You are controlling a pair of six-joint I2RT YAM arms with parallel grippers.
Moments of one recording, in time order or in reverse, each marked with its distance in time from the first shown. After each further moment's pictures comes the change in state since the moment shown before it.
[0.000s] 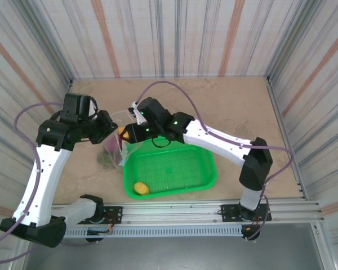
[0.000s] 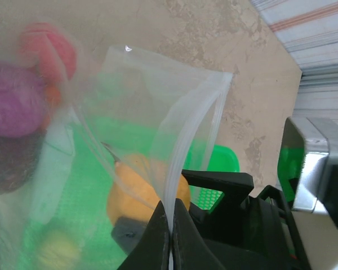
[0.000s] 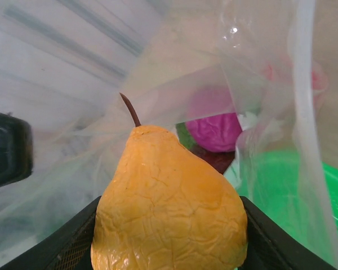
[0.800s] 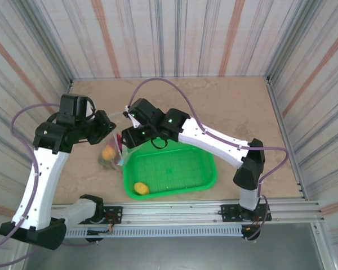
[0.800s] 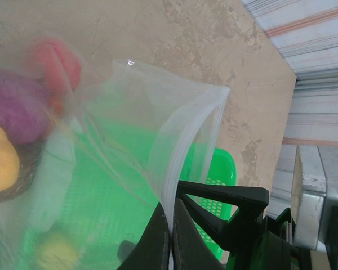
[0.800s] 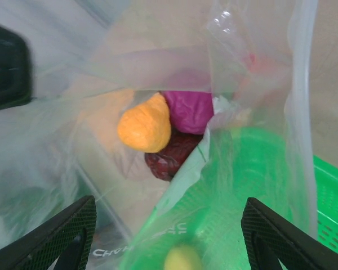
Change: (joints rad) left arm 0.012 -0.023 -0.002 -0.001 0.000 -0.005; right arm 0.035 -0.009 0.093 -0.195 0.088 -0.122
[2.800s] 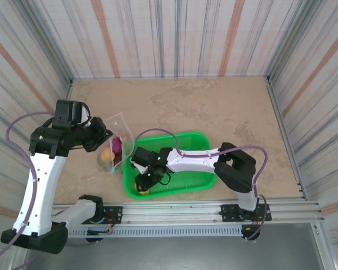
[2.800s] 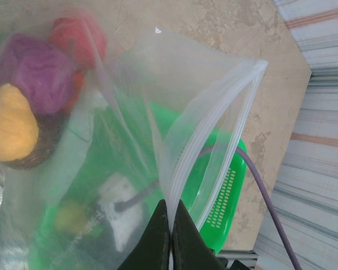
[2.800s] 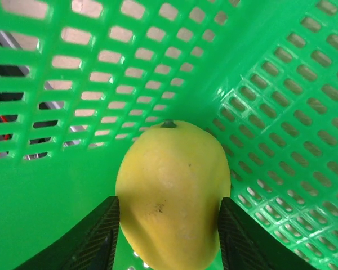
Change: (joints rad) left arm 0.058 -0.042 -0.029 -0.097 0.053 0.006; right arm 0.128 0.089 -0.542 0.246 -0.200 0.037
